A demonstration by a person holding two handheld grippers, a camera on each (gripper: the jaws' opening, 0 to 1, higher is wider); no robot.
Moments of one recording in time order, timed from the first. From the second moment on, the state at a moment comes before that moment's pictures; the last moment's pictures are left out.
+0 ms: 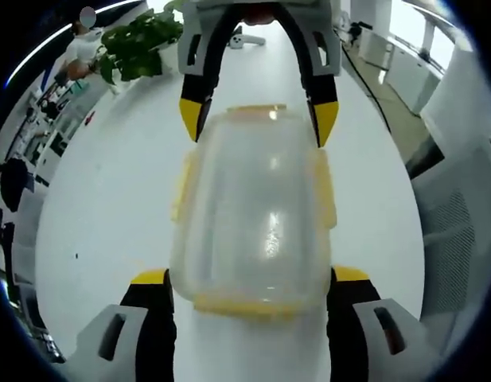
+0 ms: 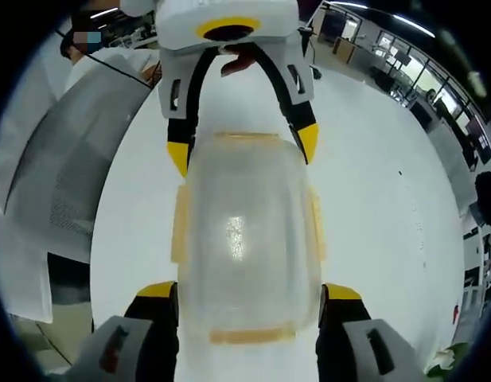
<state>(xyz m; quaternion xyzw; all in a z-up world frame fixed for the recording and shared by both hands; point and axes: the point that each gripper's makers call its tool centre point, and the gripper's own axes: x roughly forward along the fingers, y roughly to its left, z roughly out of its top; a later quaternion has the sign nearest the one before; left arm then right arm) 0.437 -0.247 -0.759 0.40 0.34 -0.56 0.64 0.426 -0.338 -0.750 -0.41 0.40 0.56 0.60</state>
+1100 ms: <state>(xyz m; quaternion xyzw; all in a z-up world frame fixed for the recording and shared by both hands) 0.421 -0.120 -0.761 0.38 0.36 -0.55 0.65 0.413 -0.212 -0.751 -0.41 0.39 0.57 0.59</state>
